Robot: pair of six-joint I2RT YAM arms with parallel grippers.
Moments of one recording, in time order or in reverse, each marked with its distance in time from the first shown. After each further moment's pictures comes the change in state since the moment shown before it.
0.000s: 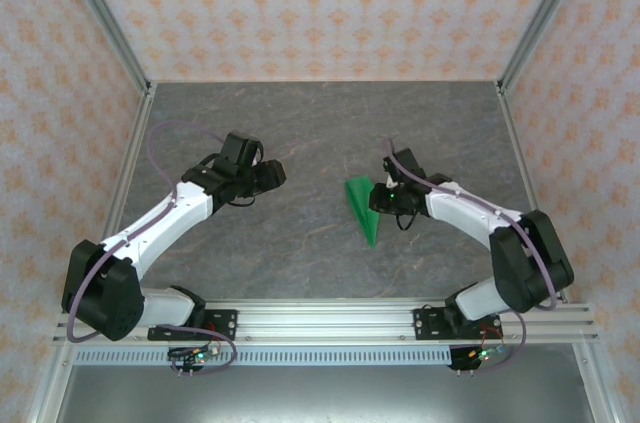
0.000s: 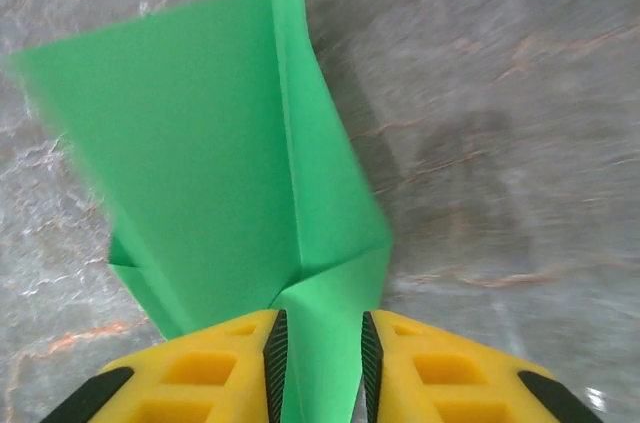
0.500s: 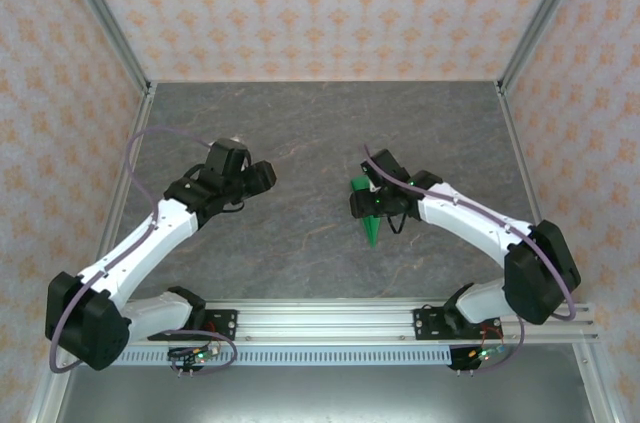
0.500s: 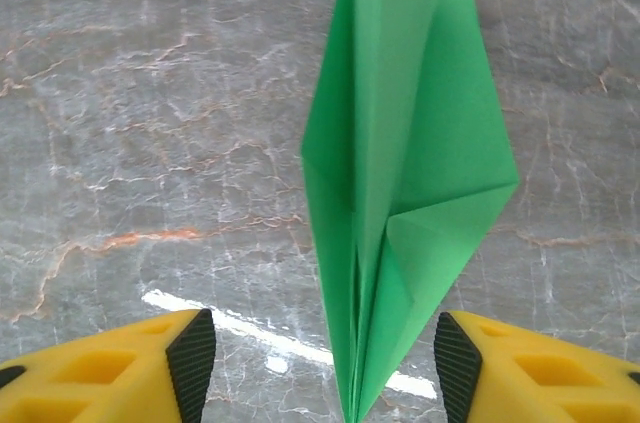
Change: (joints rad) left arm 0.000 -0.172 -0.064 -0.026 -0.090 0.005; right arm 0.173 -0.044 0.103 -0.169 0.098 -0.074
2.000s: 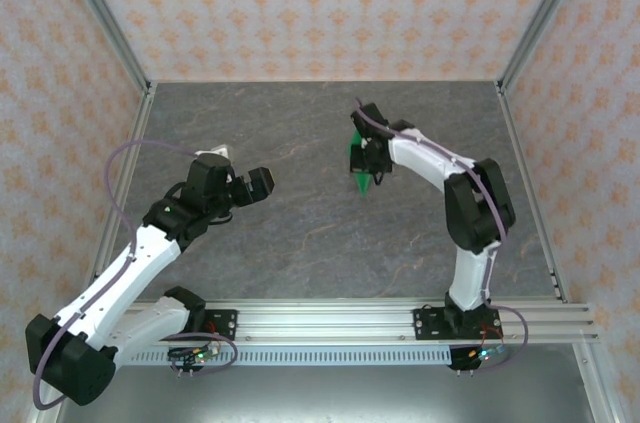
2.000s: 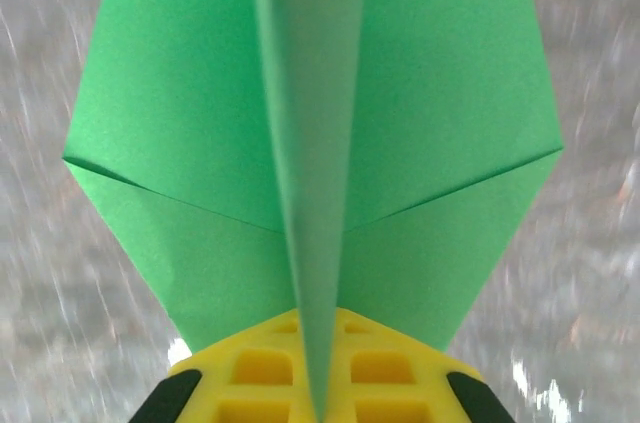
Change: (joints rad) left arm 0.000 -0.201 -0.079 -0.021 -0.005 0.063; right arm -0.152 0.546 0.561 -0.100 0.019 0.037
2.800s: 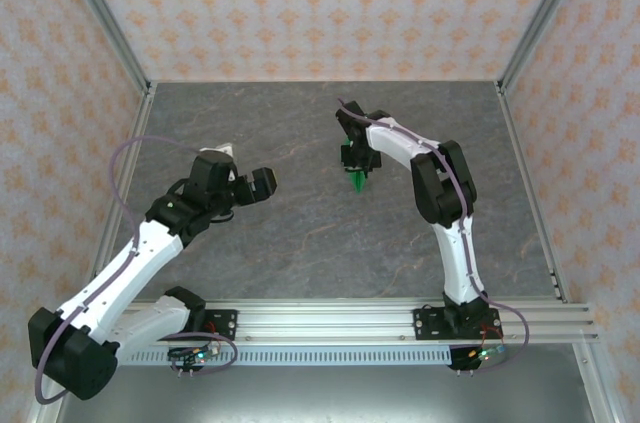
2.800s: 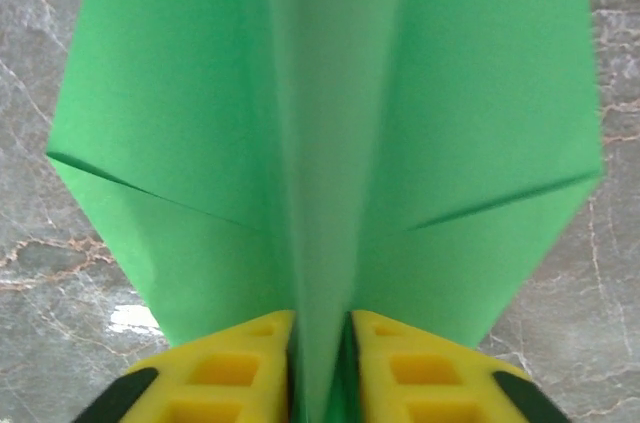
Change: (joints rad) left arm 0.000 0.048 0.034 -0.014 0.016 0.042; right arm 0.002 0.282 0.241 -0.147 0.029 -0.058
